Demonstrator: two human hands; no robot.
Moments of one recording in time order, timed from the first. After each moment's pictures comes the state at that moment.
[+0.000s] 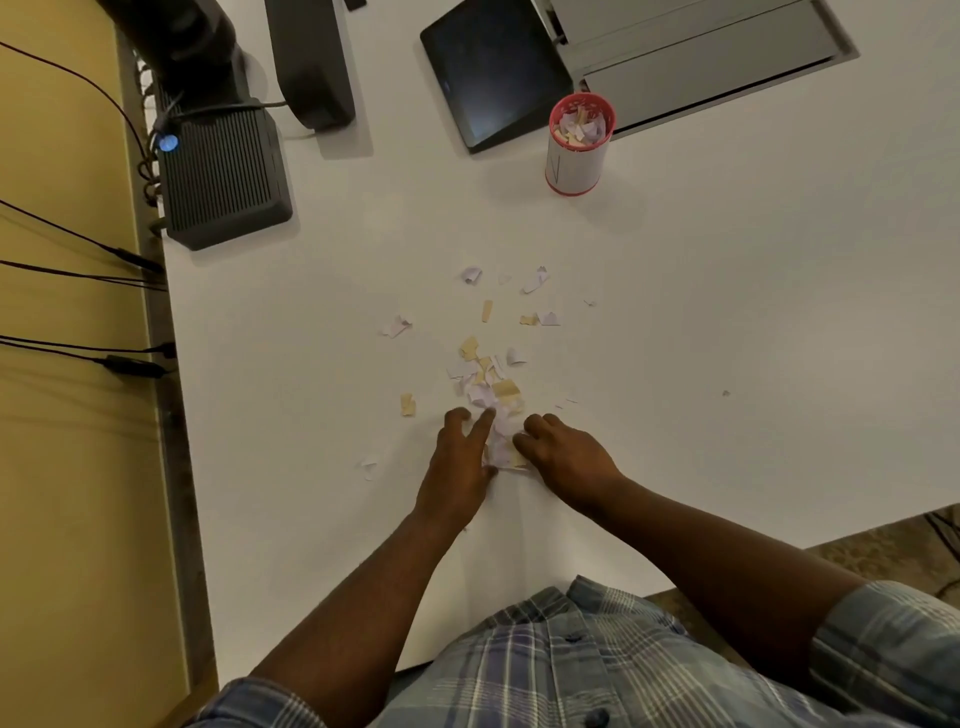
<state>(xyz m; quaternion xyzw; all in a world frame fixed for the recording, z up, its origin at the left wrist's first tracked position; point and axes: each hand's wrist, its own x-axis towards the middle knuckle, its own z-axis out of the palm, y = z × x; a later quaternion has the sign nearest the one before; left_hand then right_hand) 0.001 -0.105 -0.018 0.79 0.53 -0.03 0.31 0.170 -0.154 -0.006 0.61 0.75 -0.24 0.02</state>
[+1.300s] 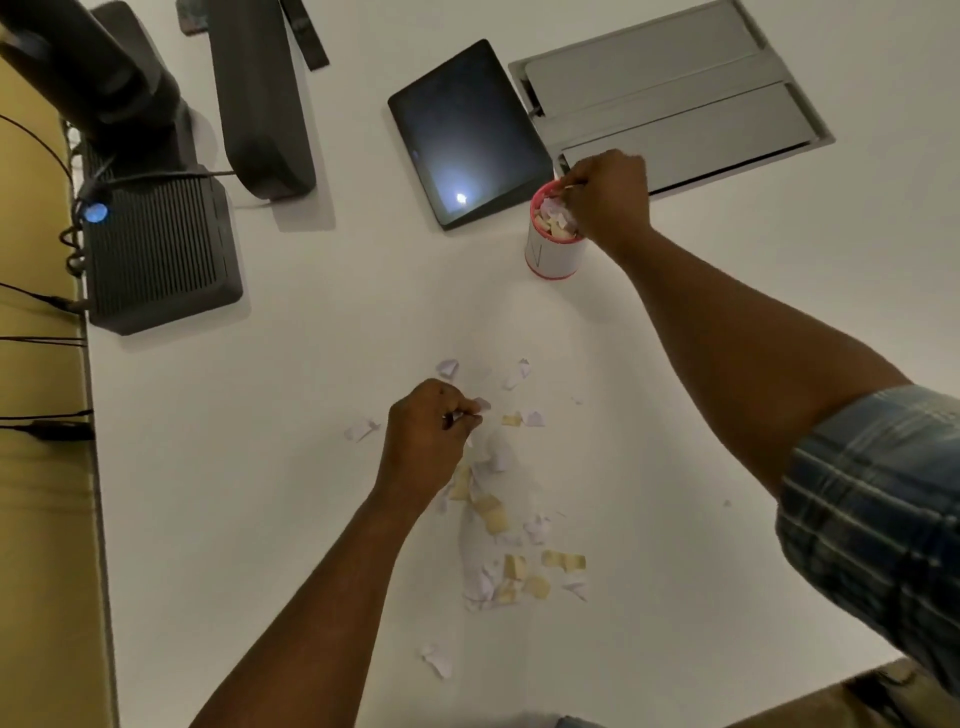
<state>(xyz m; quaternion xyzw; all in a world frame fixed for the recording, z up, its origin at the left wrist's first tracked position) 0.071 0.050 0.021 0.67 0.52 0.24 0.47 0.359 0.166 0.065 0.82 0.51 -0.13 -0.23</state>
